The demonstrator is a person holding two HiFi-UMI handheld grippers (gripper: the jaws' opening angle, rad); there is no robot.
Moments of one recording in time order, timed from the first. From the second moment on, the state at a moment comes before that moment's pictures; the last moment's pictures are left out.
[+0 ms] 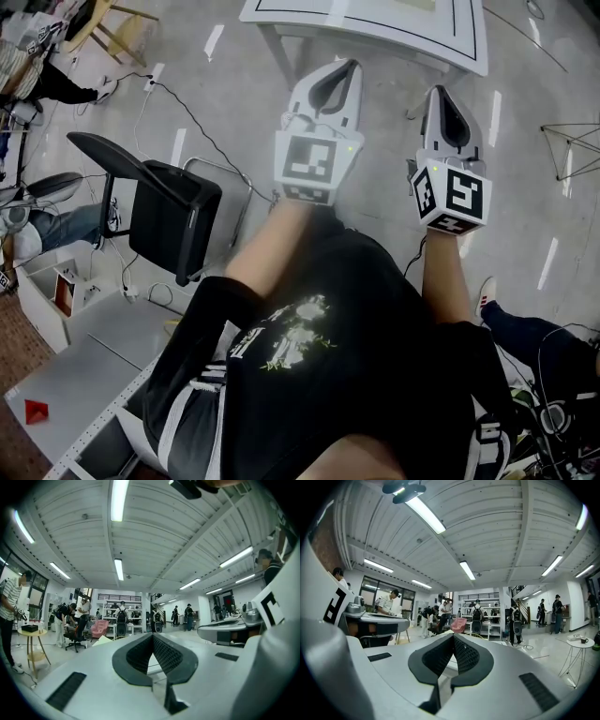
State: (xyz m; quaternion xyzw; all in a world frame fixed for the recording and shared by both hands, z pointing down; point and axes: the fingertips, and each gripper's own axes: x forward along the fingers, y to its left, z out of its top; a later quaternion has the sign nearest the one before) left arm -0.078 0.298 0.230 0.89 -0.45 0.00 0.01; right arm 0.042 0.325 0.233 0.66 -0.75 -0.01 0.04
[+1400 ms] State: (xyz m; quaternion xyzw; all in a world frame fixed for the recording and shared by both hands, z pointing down) left arm -0.098 0.099 0.232 0.90 -0.43 0.02 -0.01; right arm 0.016 0.134 0.242 0.68 -0.74 0.00 0.03
